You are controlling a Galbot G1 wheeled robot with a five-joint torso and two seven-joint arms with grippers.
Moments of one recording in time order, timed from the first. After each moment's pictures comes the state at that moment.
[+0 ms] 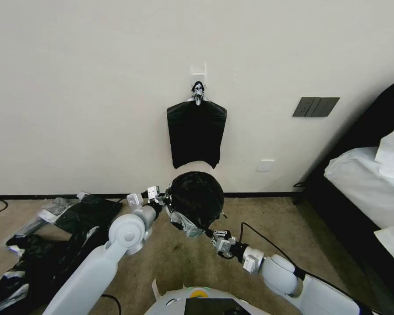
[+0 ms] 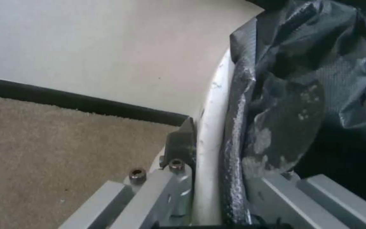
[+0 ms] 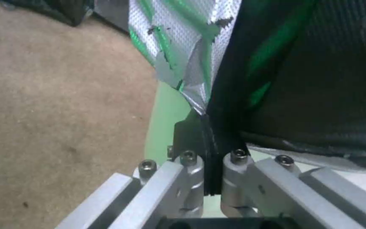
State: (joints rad) left arm 1.11 -0.96 -0.20 -2.17 -1.32 0.47 -0.67; right arm -1.30 0.66 -0.08 2.04 -0.13 0.10 -0.07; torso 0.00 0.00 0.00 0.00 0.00
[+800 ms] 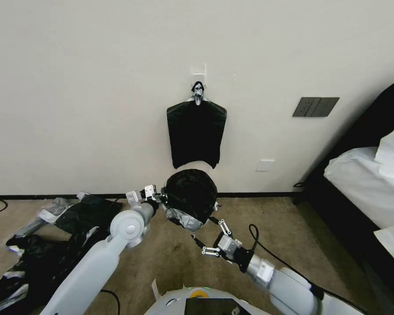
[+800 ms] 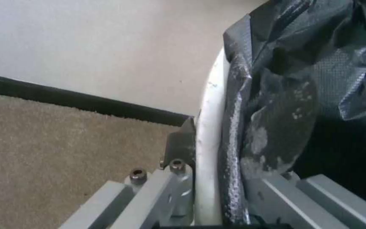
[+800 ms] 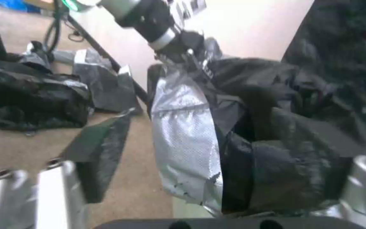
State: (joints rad) left arm 1.07 -0.95 -0.19 -2.10 -1.32 0.46 -0.67; right arm -1.46 0.66 0.00 2.28 0.11 0.09 0.02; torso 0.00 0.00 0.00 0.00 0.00
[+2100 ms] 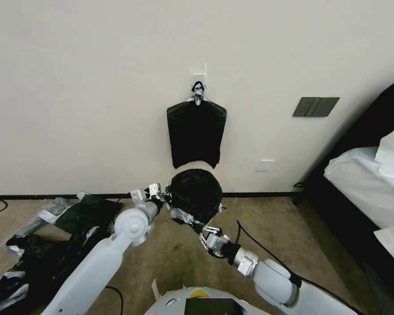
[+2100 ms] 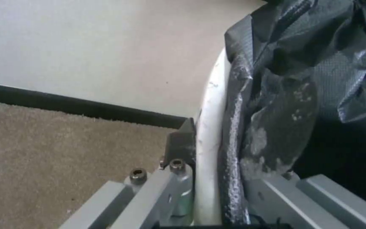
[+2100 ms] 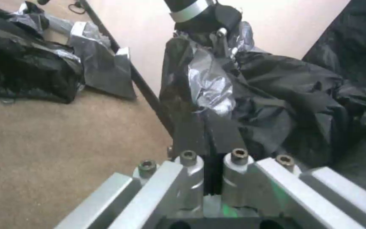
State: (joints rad) left arm 1.03 -0.96 -0.16 -2.11 -1.32 0.47 -0.68; right arm -1.30 0.72 -0.14 2.18 -0.05 0.05 0.01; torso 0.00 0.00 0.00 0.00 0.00
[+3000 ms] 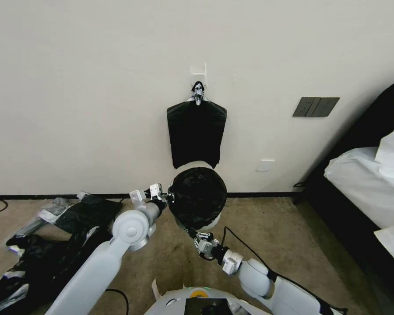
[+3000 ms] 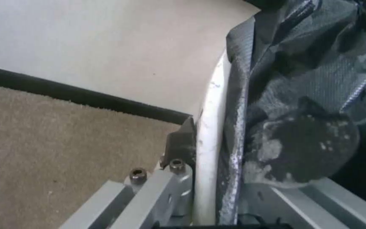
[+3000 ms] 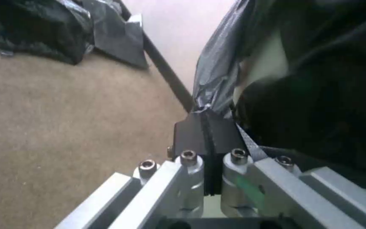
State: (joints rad) left arm 1.06 -0.99 -0.17 -2.19 -1.40 0.47 -0.78; right arm -1.19 0.87 -0.27 1.90 -0.17 0.11 0.02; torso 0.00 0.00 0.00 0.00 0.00
